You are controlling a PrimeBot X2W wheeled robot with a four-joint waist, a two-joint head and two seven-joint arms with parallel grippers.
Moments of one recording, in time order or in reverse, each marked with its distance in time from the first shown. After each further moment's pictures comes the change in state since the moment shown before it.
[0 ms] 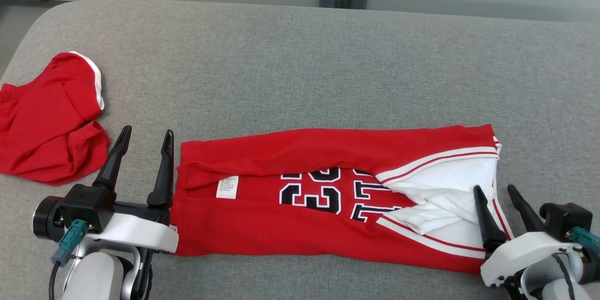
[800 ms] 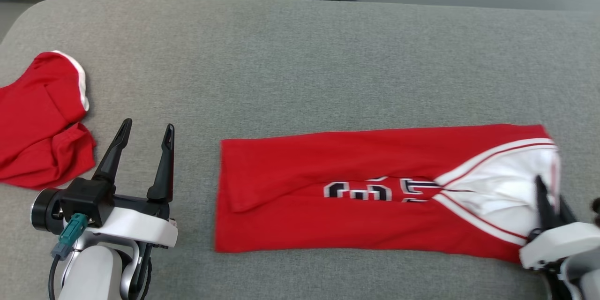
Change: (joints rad) left arm -0.023 -0.022 0.036 0.015 0.053 -0.041 0.000; right arm -0.089 -0.056 -0.071 0.199 0.092 0.003 -0.101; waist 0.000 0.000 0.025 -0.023
